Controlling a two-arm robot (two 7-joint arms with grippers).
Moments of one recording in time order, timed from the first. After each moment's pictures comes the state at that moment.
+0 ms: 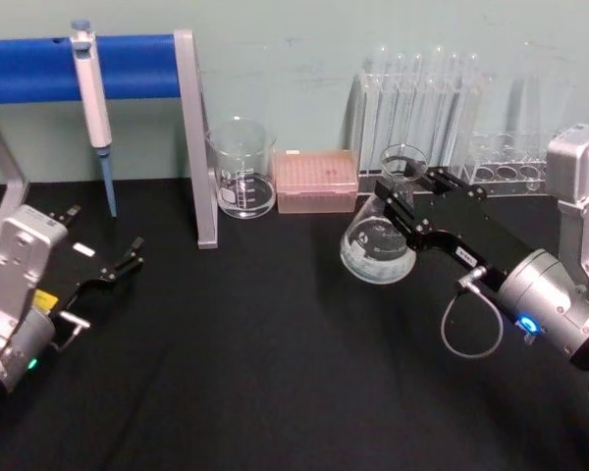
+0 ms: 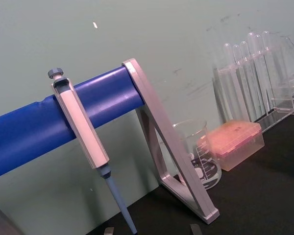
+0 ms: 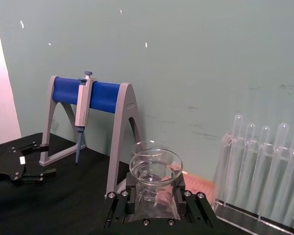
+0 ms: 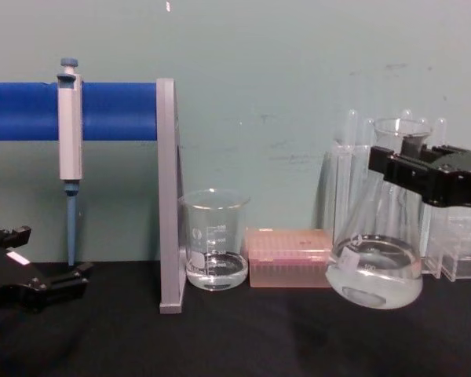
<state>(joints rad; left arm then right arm) -0.20 0.60 0.45 -1.41 -0.25 -0.12 0.03 0.13 0.48 -0.34 -1.71 0.47 0.00 0.25</state>
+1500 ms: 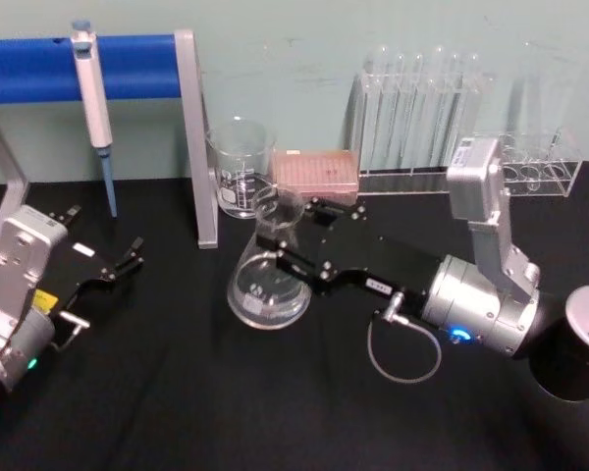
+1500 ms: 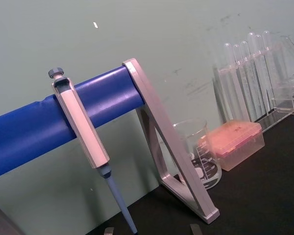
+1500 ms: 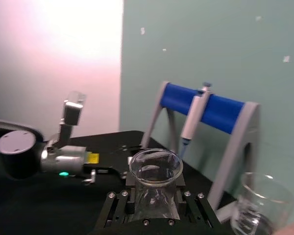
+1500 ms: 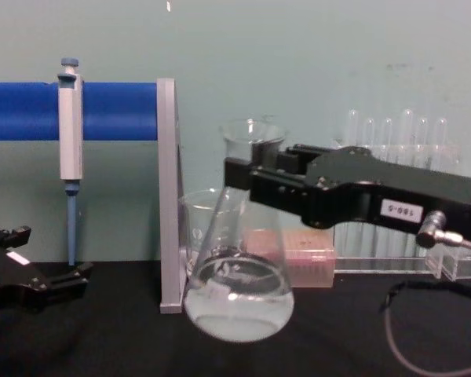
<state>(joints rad) -0.20 0.60 0.45 -1.41 -0.25 -0.12 0.03 0.29 0.46 -0.52 -1.63 0.48 -0.04 0.59</state>
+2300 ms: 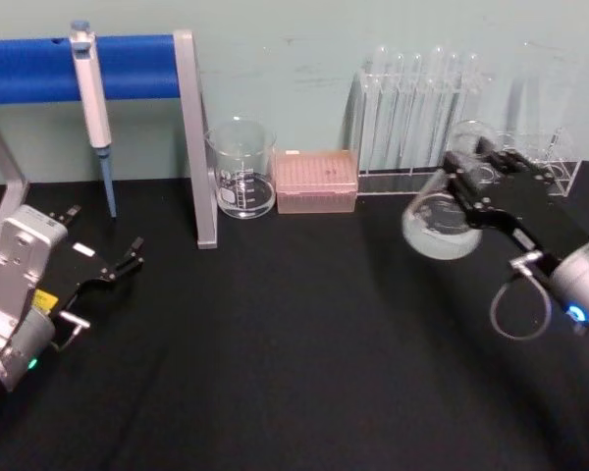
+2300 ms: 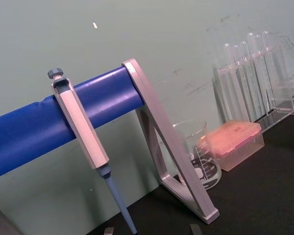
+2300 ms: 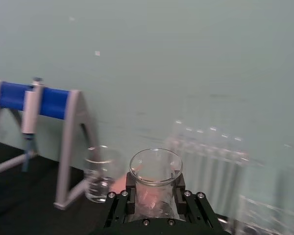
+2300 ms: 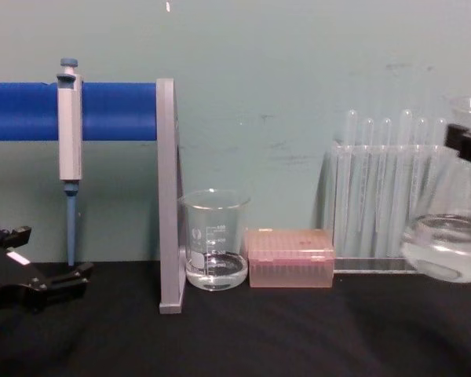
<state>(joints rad) -0.20 0.60 0.45 -1.41 -0.25 -0.12 0.03 0.06 0.46 -0.21 -1.76 0.40 0.00 0.16</state>
